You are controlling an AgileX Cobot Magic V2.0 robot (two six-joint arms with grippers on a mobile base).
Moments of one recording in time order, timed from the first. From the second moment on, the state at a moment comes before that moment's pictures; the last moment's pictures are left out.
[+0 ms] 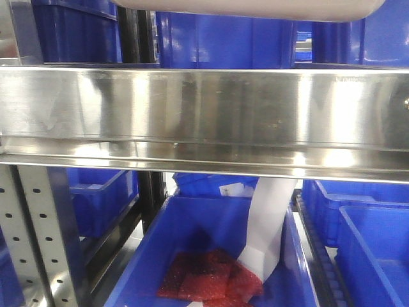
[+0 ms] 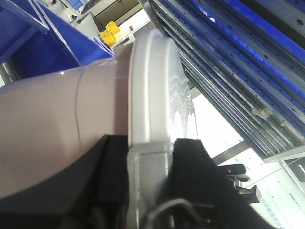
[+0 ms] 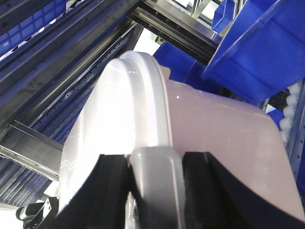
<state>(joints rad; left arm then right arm) -0.09 1.44 -1.30 -1.73 0.99 0.81 -0.27 1.14 -0.92 1.80 0.83 -0.77</state>
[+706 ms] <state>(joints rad) -0.09 1.58 -1.31 -1.70 0.99 0.85 -0.26 1.29 -0.92 1.79 0.84 -0.82</state>
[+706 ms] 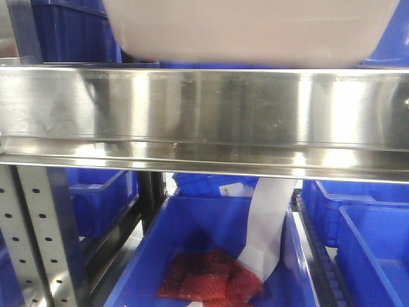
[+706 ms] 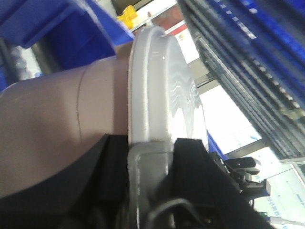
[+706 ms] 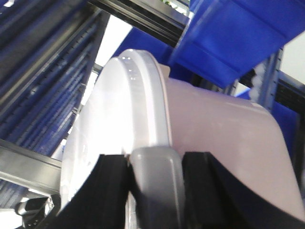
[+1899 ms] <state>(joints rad) -0.13 1.55 -1.53 -1.01 1.04 0.90 -0.24 1.30 -1.06 1.32 0.69 -1.11</state>
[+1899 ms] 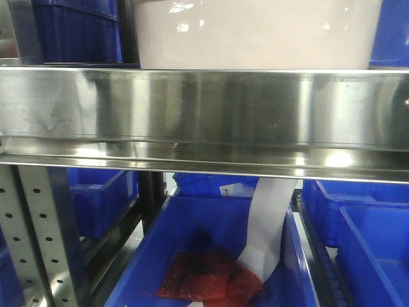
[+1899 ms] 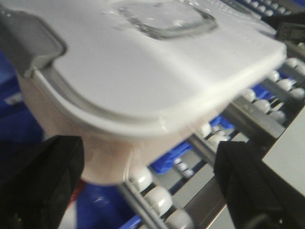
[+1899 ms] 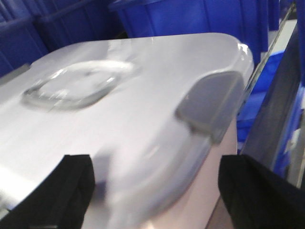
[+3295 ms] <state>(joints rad) -0.13 0.89 -1.20 -0.16 0.97 0.26 -0.24 0.47 -0.91 0.32 0.89 -0.26</state>
